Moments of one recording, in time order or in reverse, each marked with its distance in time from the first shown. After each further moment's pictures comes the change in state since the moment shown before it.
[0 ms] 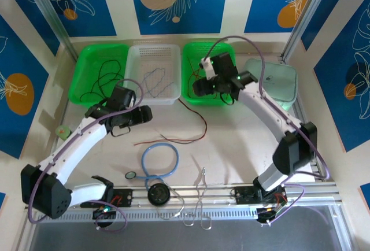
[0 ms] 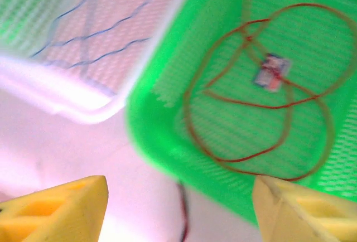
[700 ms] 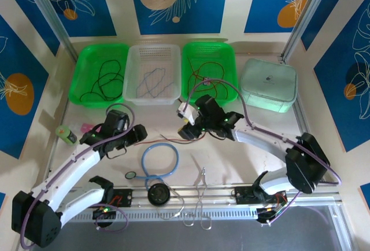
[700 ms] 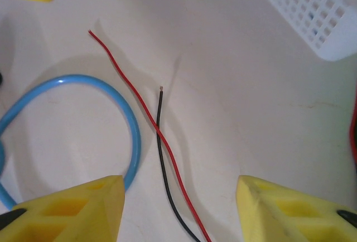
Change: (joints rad) left arm 0.000 -0.252 -0.356 0.123 0.037 -0.150; right arm 0.269 -0.124 -0.525 0.411 -0.172 -0.234
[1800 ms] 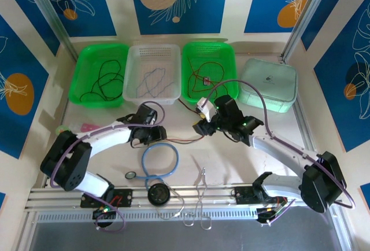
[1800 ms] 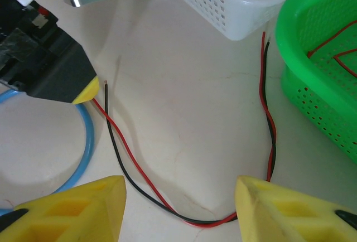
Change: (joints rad) left arm -0.154 0.563 0.121 0.295 0.096 -0.001; right arm -0.132 -0.251 -0.125 -0.029 0.053 0.040
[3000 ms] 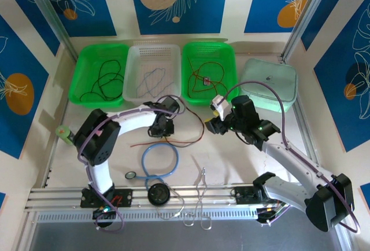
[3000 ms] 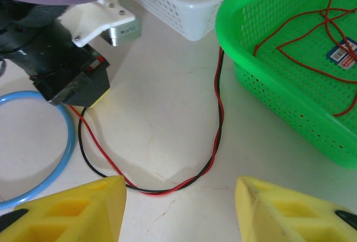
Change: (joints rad) left arm -0.119 0.357 0.414 -0.315 -0.200 0.036; right arm -0.131 -0.169 -0.037 -0.087 -0.032 -0.009
